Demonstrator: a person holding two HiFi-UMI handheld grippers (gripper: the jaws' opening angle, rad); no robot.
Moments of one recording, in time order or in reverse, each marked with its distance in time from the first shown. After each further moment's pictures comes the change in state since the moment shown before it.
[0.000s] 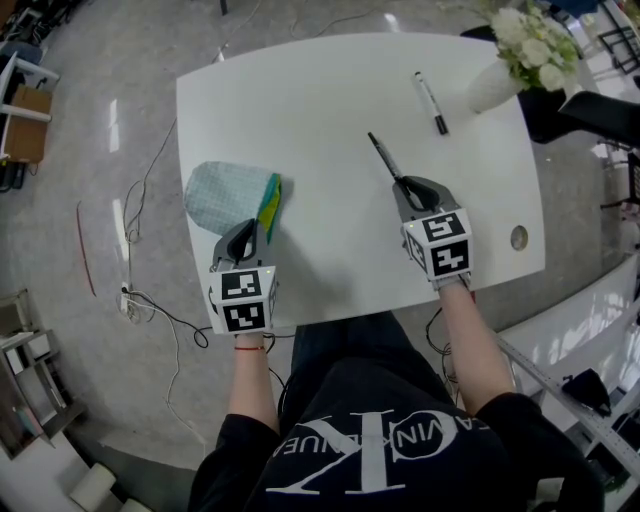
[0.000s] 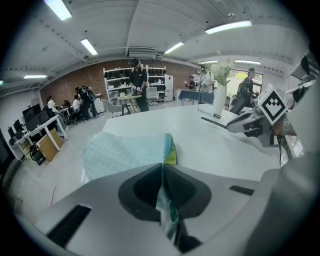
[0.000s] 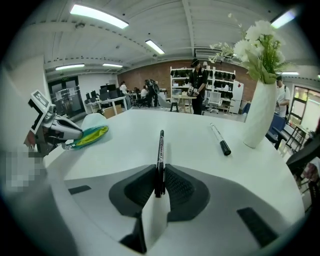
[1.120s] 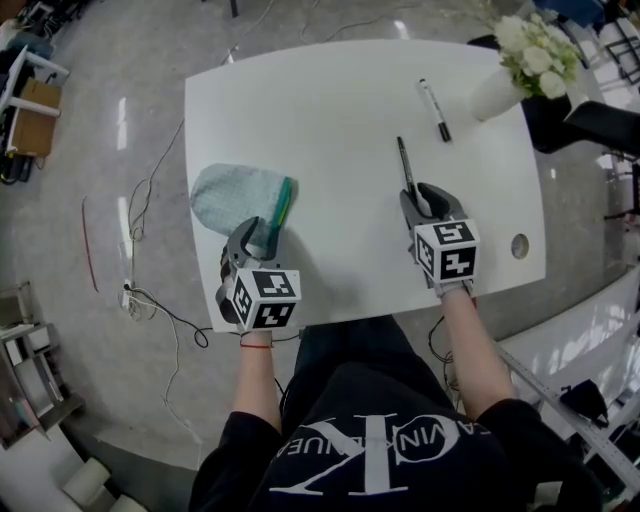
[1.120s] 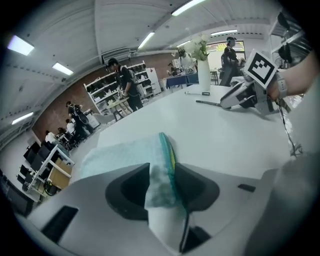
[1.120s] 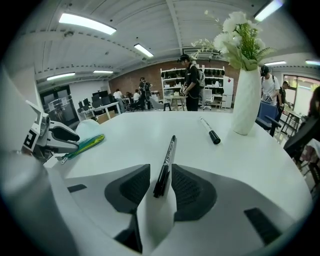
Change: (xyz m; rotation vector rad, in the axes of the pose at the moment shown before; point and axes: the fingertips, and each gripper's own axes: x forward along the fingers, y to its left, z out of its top) left arm 0.010 -0.022 -0.004 0.314 0.084 0.056; right arm -0.004 -0.019 -0.016 0.115 -0.023 -0.027
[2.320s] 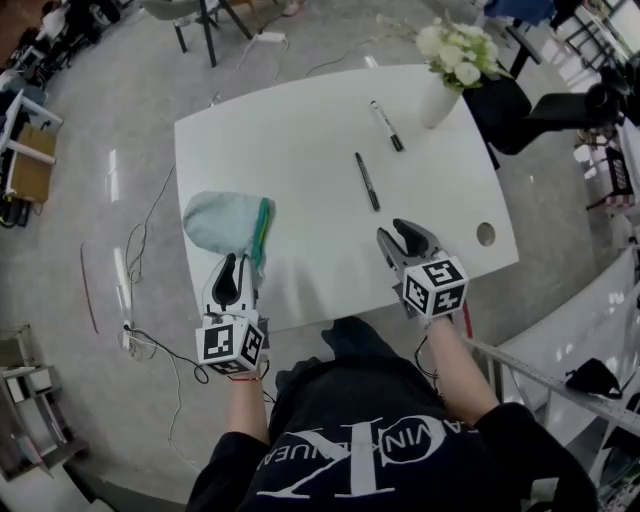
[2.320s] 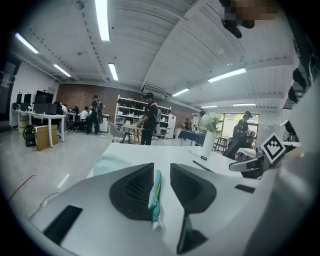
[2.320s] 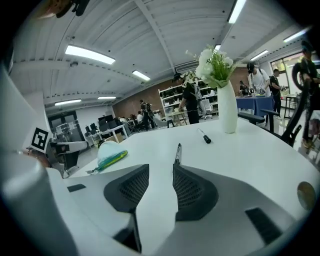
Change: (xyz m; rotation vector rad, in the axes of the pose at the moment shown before) left arm -0.105 0.012 0.028 -0.515 -0.550 -0.032; right arm -0.091 0.024 -0.013 0.128 -0.227 0.098
